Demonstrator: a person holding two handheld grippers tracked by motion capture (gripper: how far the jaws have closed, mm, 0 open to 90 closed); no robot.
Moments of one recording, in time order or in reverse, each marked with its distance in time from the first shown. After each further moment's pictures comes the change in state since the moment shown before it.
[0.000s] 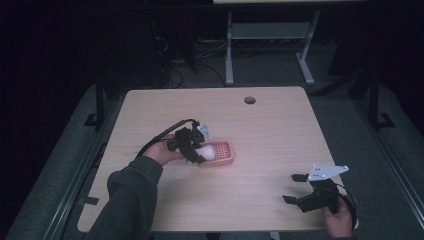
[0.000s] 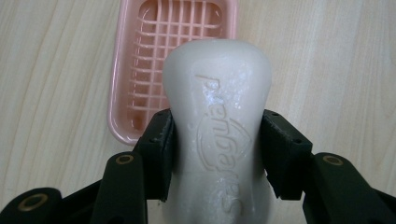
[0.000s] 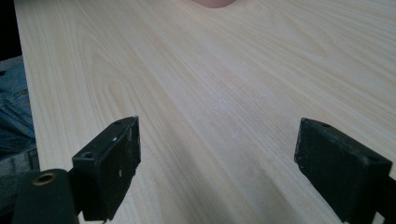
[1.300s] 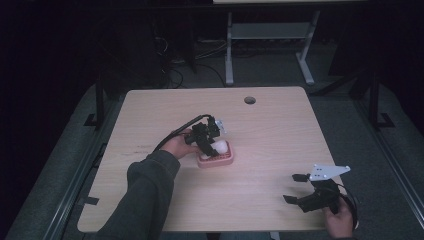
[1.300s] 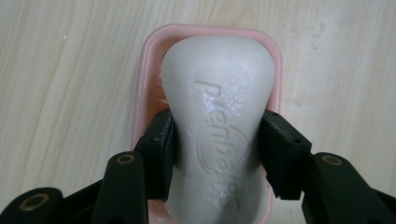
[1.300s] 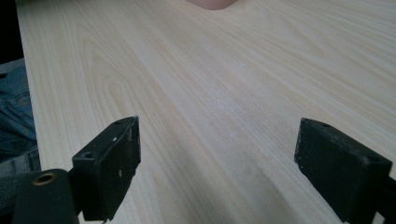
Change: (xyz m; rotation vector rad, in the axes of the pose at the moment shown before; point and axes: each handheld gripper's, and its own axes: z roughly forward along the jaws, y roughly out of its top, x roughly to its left) left arm 0.021 0.036 0.036 0.018 0.007 -0.001; right arm -0.001 -0.002 -0.002 -0.009 0.002 0.005
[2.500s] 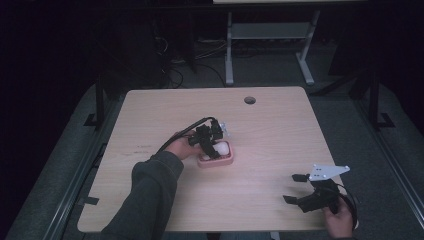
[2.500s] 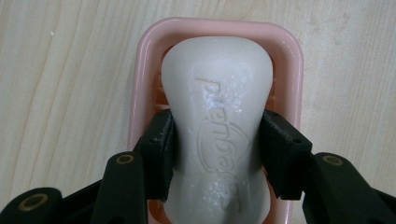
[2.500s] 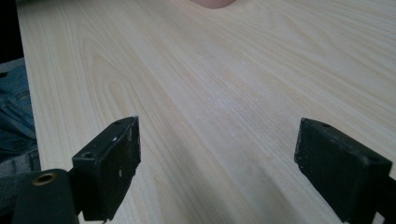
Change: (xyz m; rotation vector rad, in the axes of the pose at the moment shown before) left arm 0.001 0.004 0.016 0.030 0.013 0.009; right arm 0.000 0.000 0.001 0.004 0.004 -0.002
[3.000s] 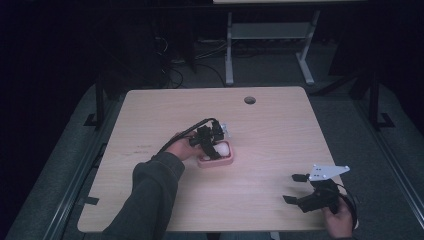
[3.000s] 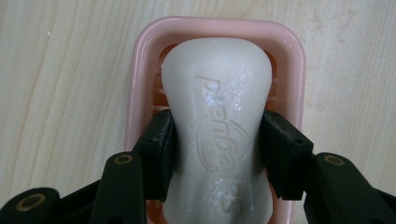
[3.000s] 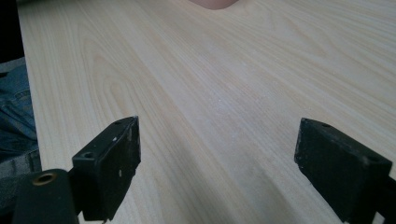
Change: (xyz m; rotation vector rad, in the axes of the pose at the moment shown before) left arm -0.003 0.002 0.003 0.012 0.015 0.007; right arm 0.000 0.001 0.000 -0.002 -0.002 -0.005
